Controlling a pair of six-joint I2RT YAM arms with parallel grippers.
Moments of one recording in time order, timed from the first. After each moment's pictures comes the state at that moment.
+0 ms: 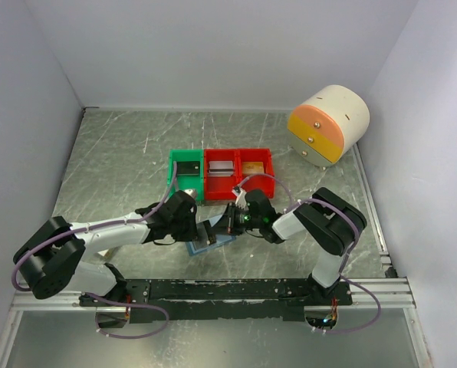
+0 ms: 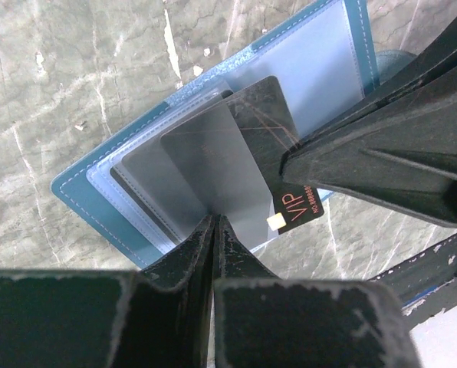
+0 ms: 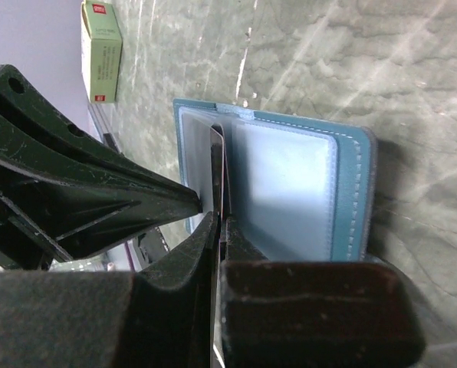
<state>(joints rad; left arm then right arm) -0.82 1.35 0.59 -0.20 0.02 -0.76 0.72 1.78 0.49 0.75 -0.54 0.95</state>
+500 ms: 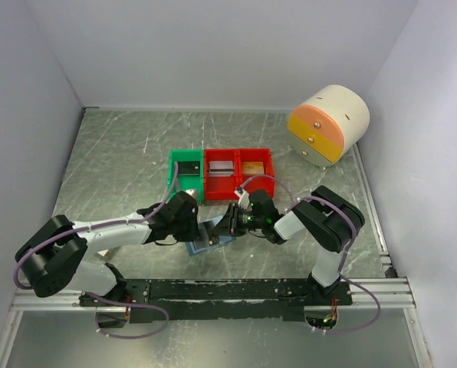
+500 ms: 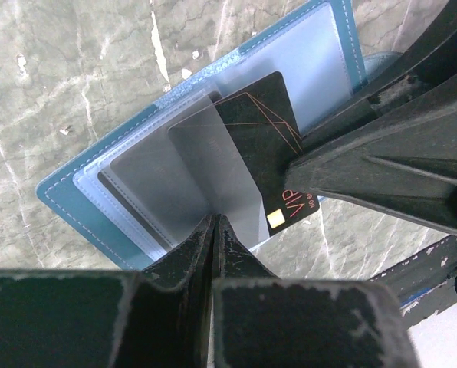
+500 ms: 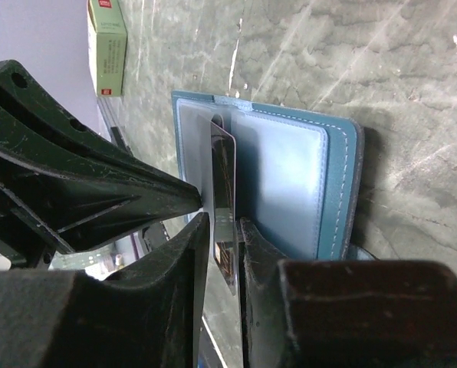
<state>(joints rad) -0.84 1.36 0.58 -0.18 0.02 -0.77 0.68 1.80 0.46 0.81 -0.59 0.96</state>
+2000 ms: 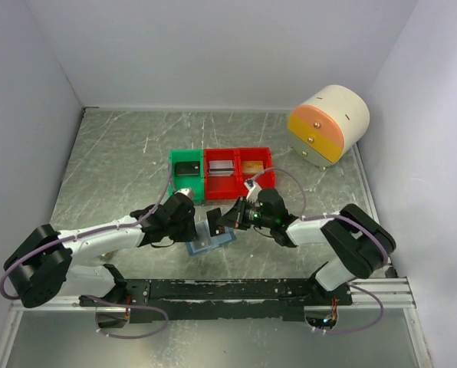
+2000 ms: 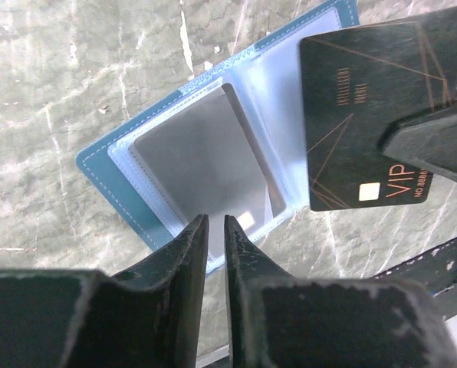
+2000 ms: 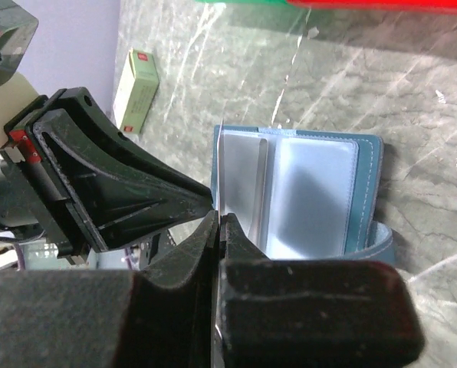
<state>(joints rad) -0.85 1.28 0.58 -0.25 -0.05 -0.79 0.68 1.55 0.41 0.71 -0.46 0.92</state>
